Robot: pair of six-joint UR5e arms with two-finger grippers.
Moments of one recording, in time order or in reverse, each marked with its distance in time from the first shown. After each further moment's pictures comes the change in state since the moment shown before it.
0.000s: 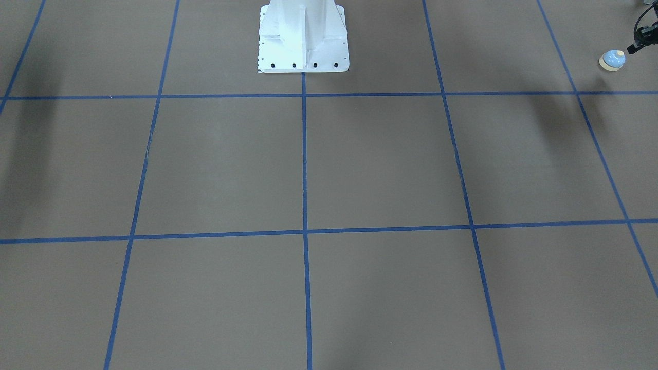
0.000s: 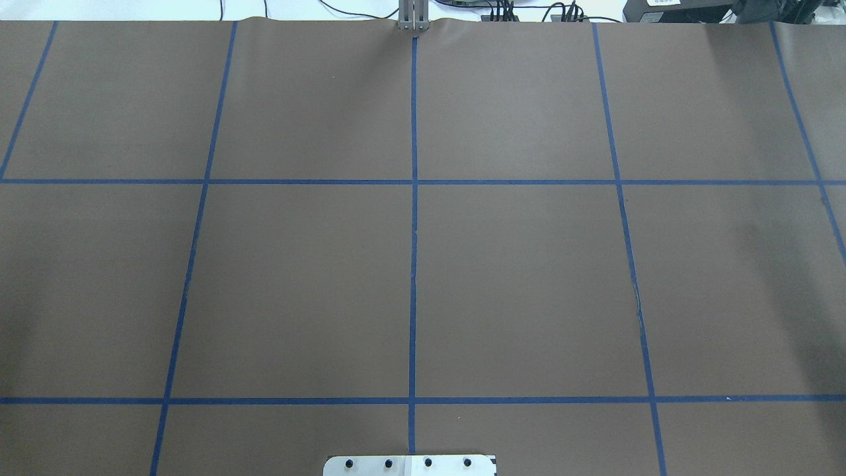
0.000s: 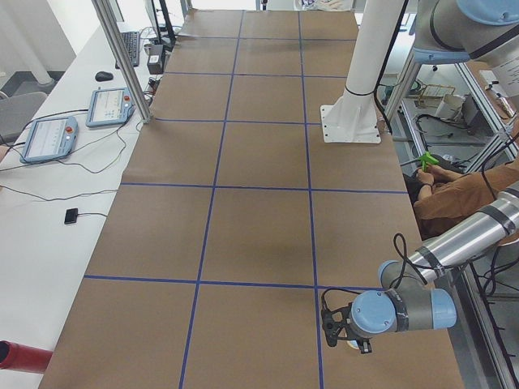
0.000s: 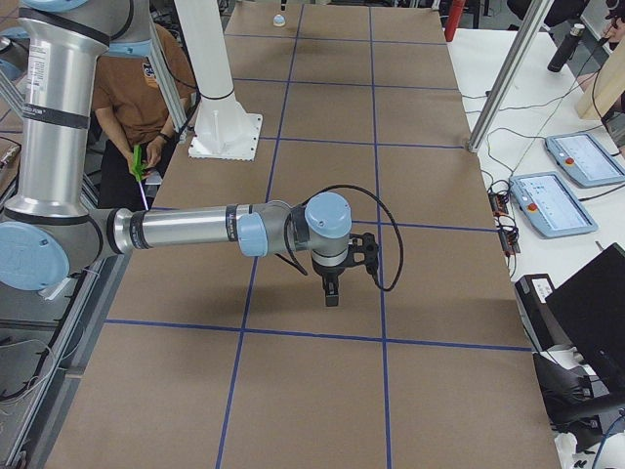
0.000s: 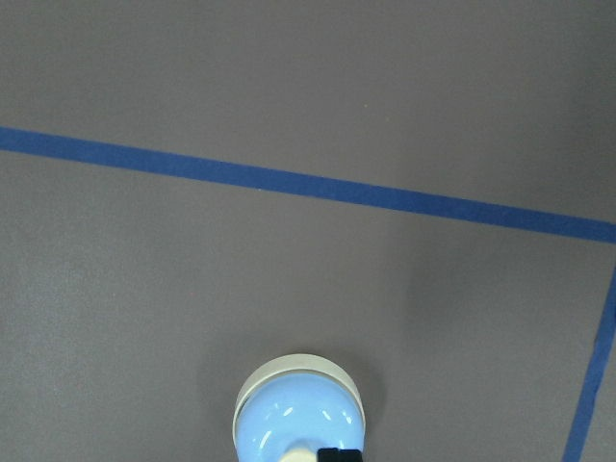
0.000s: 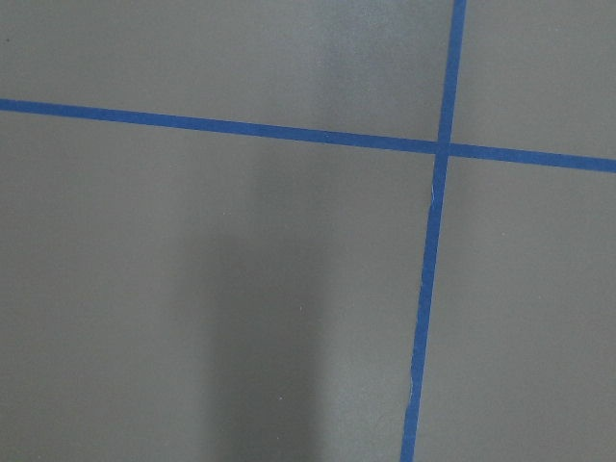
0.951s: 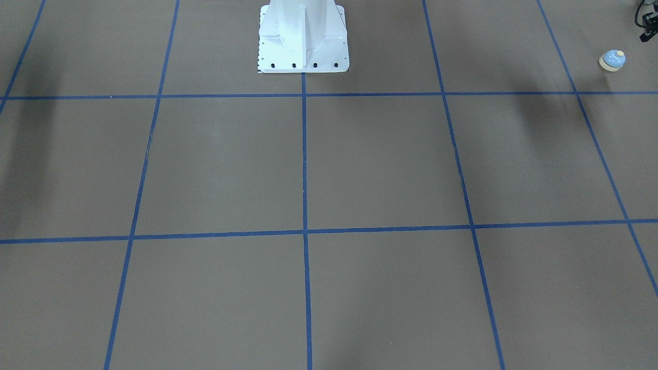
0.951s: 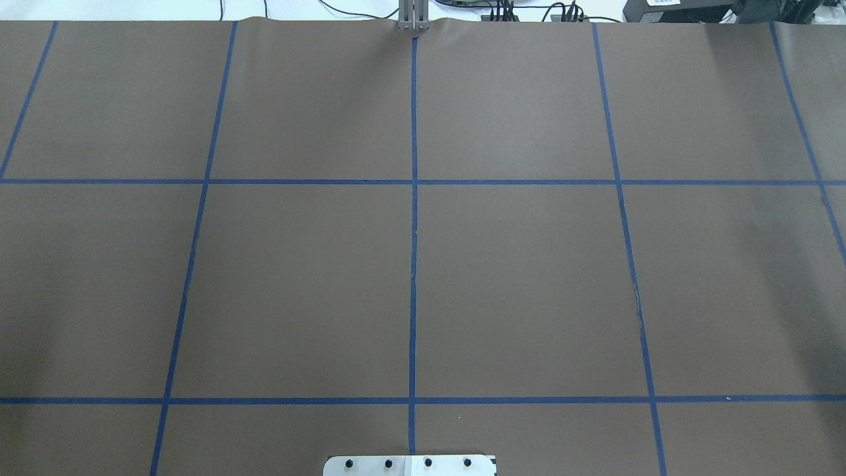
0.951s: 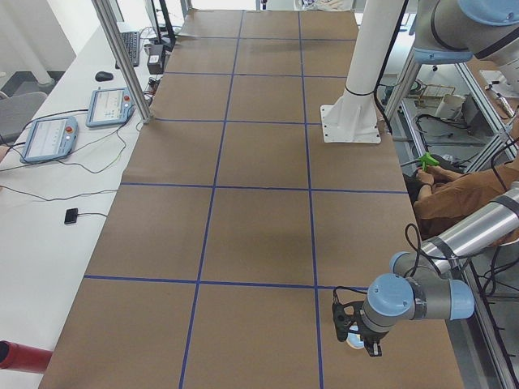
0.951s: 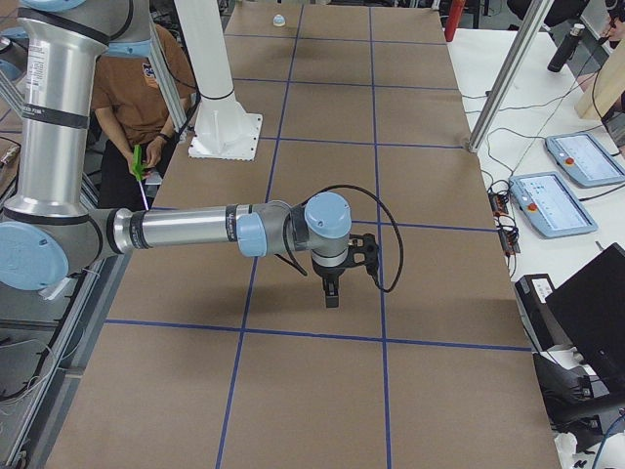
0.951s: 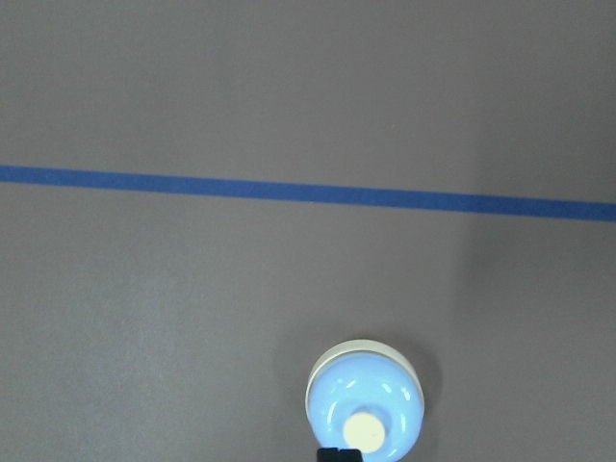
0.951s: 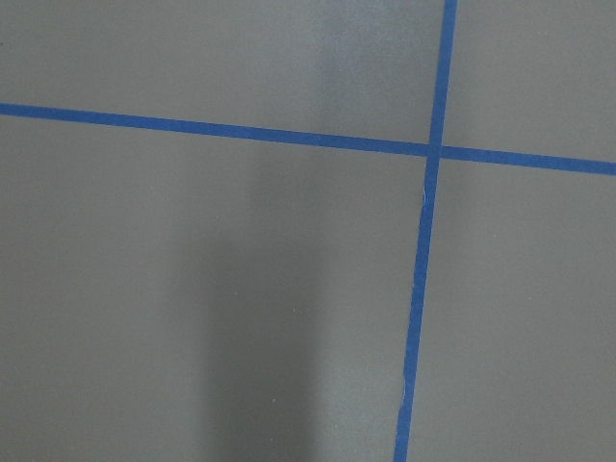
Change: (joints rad) left arm -0.022 0.115 -0.068 -0.129 0.162 0.013; right arm 0.007 0.002 0.000 -0.001 -0.005 0.001
